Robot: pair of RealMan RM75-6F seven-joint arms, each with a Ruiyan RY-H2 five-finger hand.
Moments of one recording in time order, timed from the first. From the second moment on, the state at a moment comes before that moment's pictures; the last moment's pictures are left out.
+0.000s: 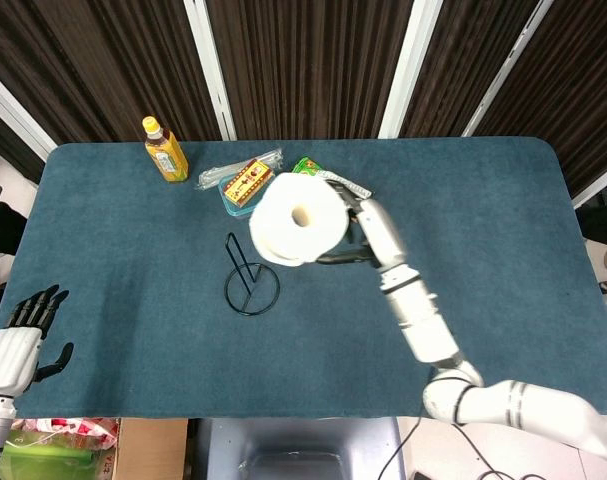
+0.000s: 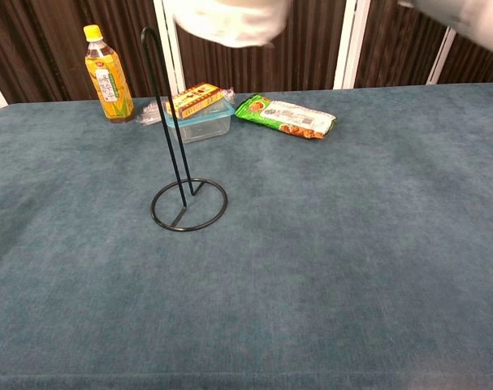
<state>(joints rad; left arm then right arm) -0.17 -1.14 -0.03 -1.53 1.48 1.39 -0.05 0.82 -1.50 0.48 -1.69 -1.14 1.12 0.28</state>
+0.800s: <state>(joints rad) -0.16 -1.12 -0.04 -1.52 1.47 1.39 -0.09 1.01 -1.68 0.59 -1.66 -0.90 1.12 0.06</state>
